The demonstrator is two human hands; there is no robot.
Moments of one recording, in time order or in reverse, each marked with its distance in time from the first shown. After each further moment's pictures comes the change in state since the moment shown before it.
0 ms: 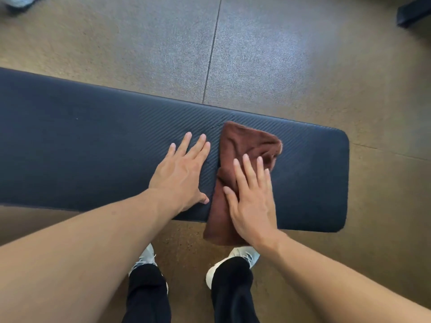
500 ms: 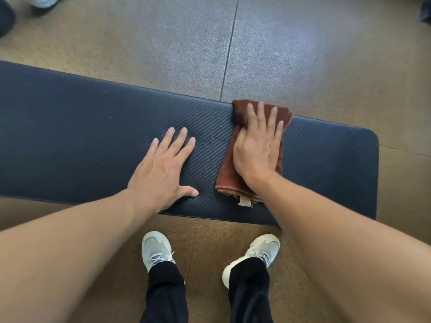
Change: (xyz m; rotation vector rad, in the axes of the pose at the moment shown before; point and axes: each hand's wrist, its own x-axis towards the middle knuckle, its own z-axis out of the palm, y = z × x) left_hand -0.039 -0.086 0.006 -0.050 0.074 -0.039; right_hand 0.122 -0.062 0.003 0.050 0.134 0.184
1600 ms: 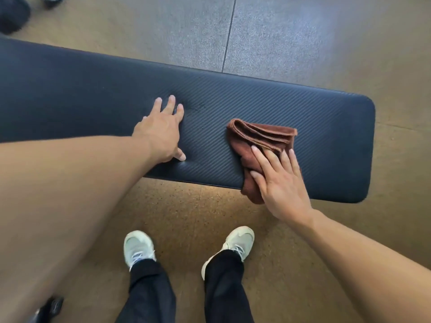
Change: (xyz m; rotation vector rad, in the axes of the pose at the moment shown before) left_hand 0.018 0.038 -0.017 0.168 -0.228 -0.265; right_hand -0.130 0.127 -0.031 -0.143 -0.227 -0.349
